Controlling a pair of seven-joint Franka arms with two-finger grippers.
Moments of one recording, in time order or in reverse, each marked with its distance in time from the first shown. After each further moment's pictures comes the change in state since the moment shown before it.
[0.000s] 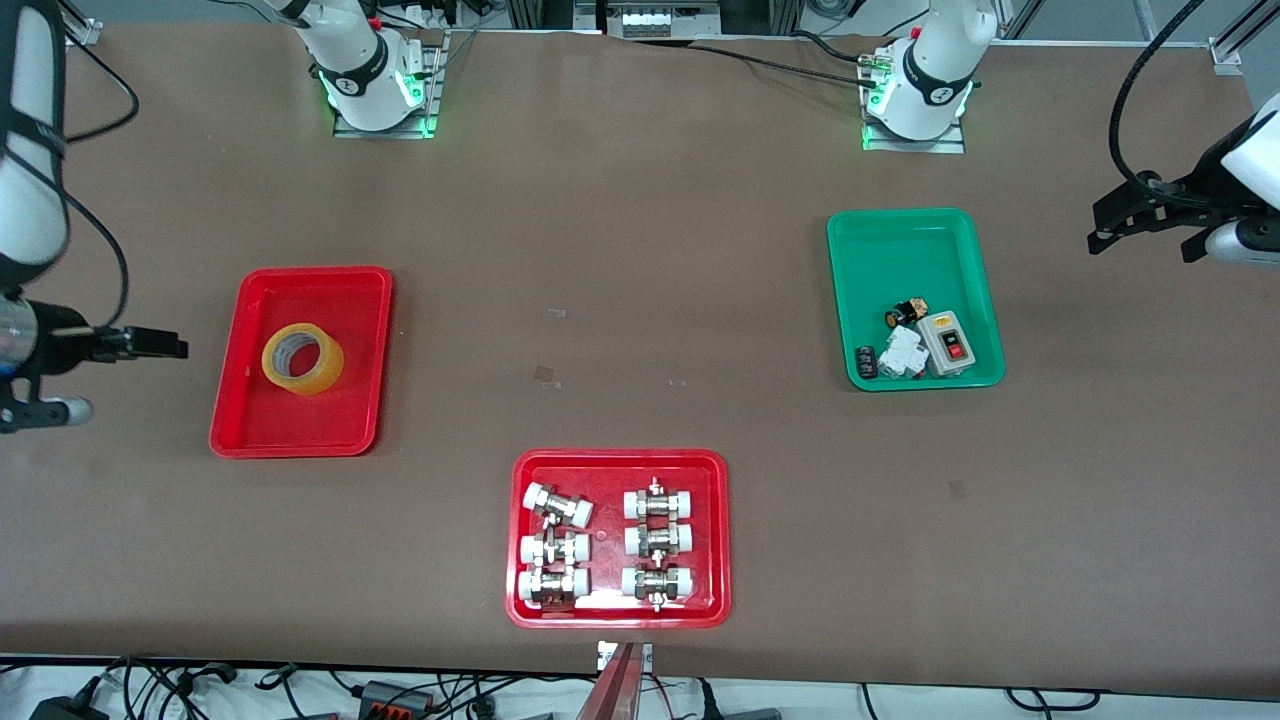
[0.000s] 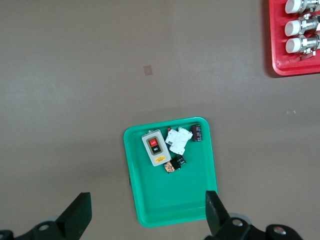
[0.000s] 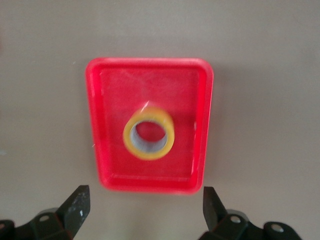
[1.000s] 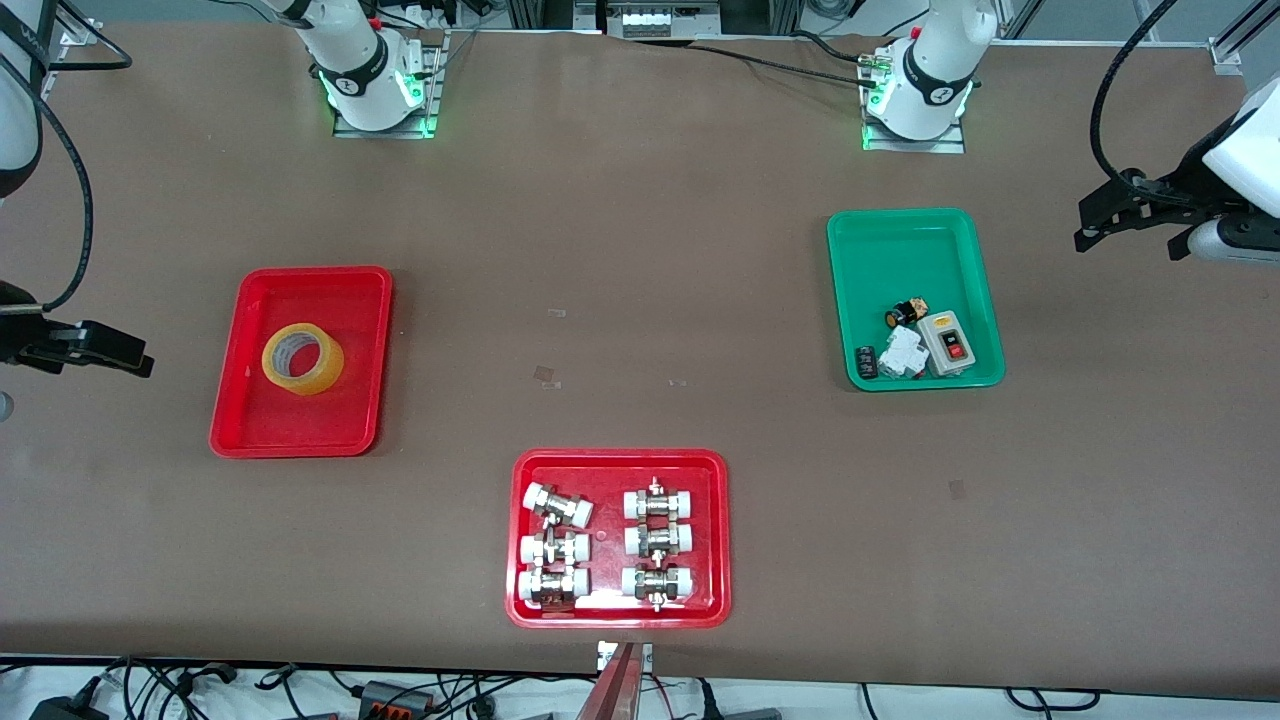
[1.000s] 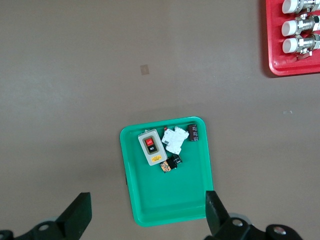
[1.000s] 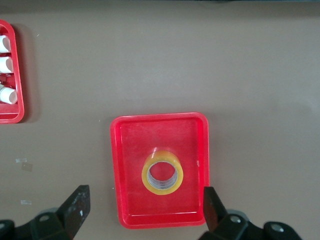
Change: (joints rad) left arm -0.002 -0.001 -0.013 0.000 0.000 -0.004 -0.022; right arm 0.075 -0.009 0.000 0.157 -0.034 0.084 0.138
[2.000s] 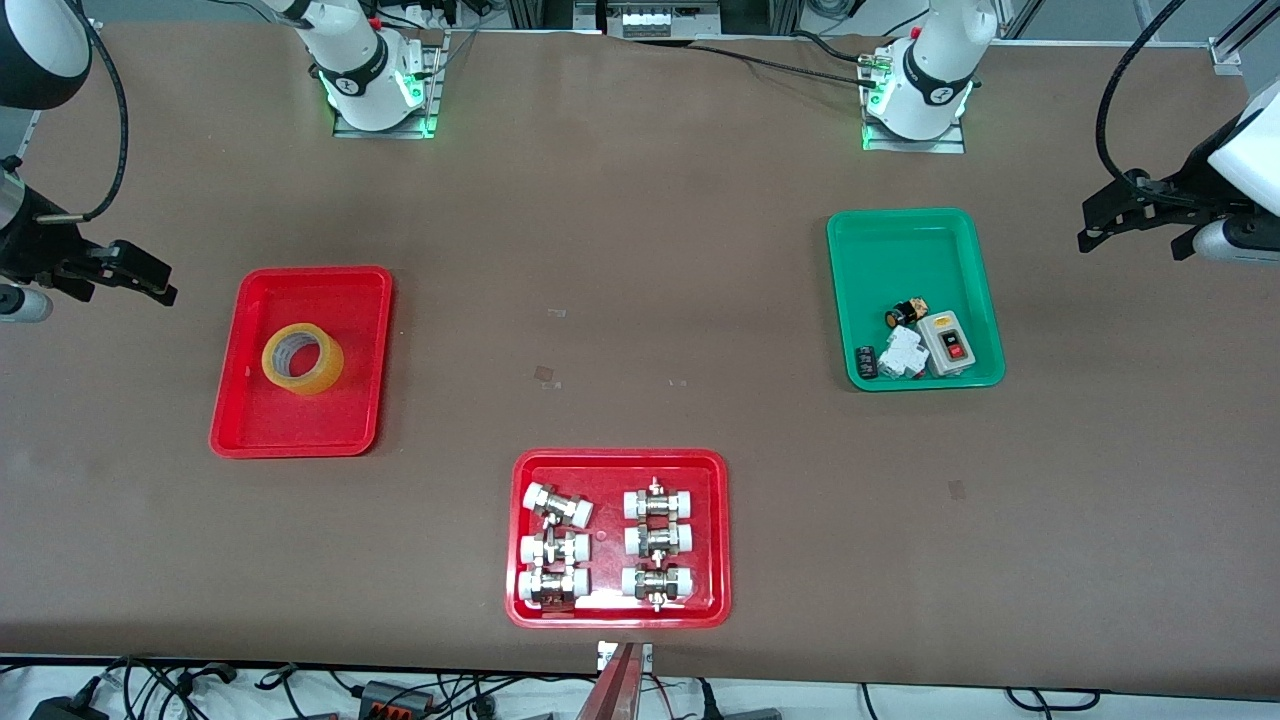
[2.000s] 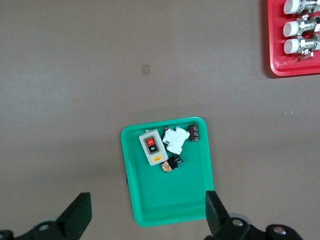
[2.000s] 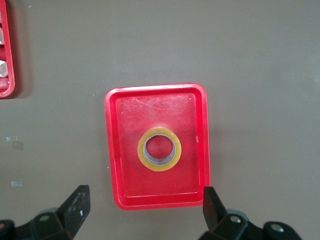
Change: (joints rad) left arm 0.004 0.000 0.000 0.000 0.000 0.000 0.000; right arm -0.001 -0.359 -0.008 -0.557 -0.005 0.223 0.000
